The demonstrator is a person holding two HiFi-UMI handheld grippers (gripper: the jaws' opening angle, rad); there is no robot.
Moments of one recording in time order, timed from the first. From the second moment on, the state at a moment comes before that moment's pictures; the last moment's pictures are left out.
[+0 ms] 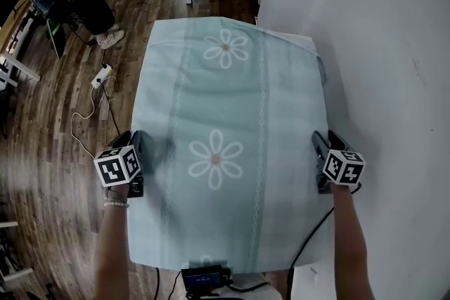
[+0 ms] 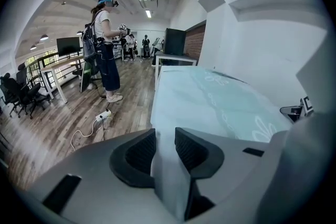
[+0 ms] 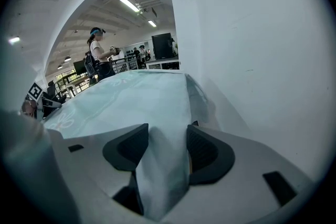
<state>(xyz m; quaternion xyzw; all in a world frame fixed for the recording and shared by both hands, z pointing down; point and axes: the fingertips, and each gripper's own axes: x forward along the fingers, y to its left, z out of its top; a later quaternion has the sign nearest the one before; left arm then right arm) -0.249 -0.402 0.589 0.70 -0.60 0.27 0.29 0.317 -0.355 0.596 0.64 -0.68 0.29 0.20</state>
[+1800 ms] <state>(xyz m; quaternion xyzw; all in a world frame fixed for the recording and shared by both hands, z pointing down) -0.238 -0.461 0.577 0.72 -0.57 0.28 0.26 0.331 -0.422 0.551 0.69 -0.66 0.24 0.17</state>
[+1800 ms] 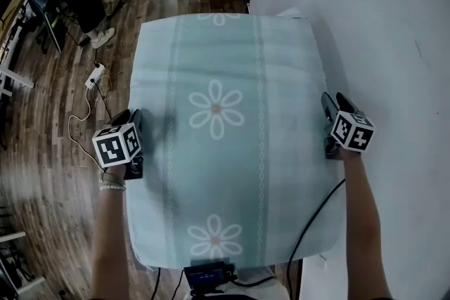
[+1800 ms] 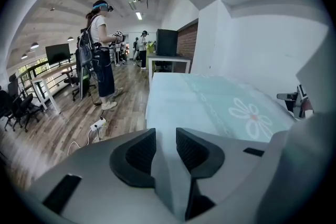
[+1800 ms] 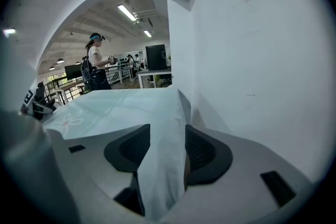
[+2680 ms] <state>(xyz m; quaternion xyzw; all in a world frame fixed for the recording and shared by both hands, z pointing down) -0.147 -0.256 0.367 0.81 -0.56 0.19 0.01 0.259 -0.225 0.376 0.68 -0.73 0.06 0.10</state>
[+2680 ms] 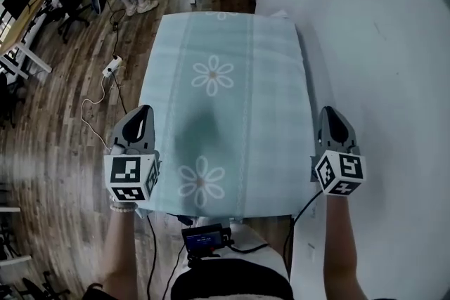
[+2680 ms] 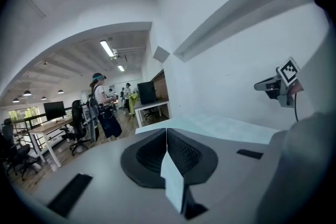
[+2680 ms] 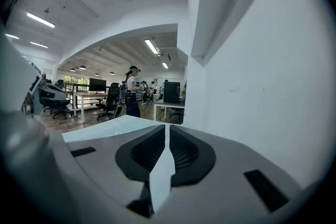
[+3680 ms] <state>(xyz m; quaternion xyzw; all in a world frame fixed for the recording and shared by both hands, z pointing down) -0.070 -0.086 0.294 0.84 -0.52 0.14 -0.01 0.193 -0.064 0.301 0.61 -0.79 0.01 0.08</state>
